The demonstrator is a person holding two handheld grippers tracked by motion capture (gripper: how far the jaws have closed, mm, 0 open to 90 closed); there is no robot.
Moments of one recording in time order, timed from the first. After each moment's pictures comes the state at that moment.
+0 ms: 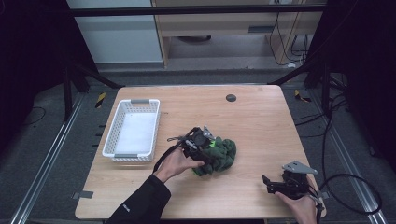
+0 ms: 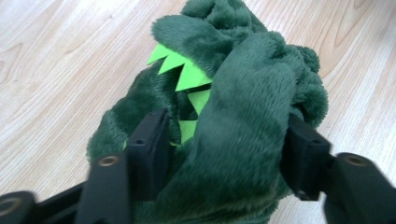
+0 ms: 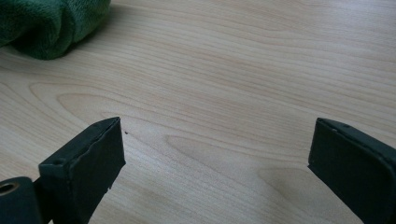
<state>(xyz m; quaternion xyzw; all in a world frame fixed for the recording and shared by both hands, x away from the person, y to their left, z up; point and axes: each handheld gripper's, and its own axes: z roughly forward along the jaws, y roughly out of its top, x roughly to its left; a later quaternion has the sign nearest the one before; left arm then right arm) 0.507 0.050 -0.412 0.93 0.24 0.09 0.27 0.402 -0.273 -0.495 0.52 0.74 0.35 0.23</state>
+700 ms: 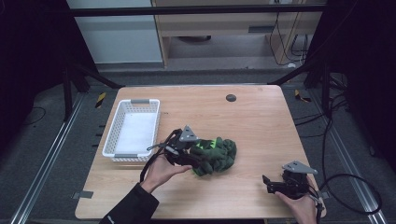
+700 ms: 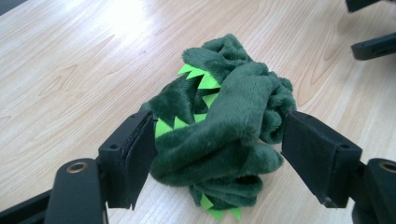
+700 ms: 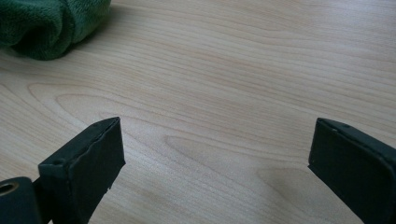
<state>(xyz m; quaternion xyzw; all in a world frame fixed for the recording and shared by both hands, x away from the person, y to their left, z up) 0.475 0.098 -0.390 0.88 0.27 0.13 0.38 0.403 -0.273 -0.495 0.52 0.74 0.35 0.24</state>
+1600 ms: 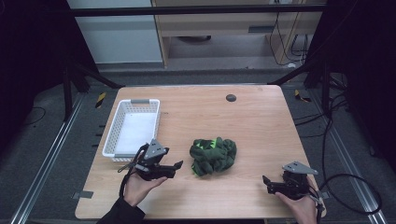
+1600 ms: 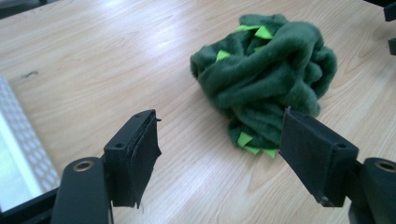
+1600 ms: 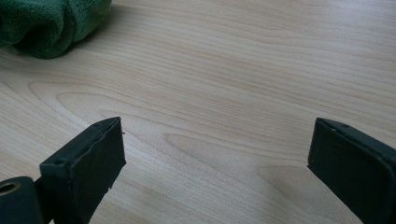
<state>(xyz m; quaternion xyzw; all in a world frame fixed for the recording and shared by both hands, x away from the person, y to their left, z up) 0.439 0.174 -0.422 0.82 0.34 0.17 0.42 0.401 -0.273 -0.495 0.52 0.74 0.35 0.24</state>
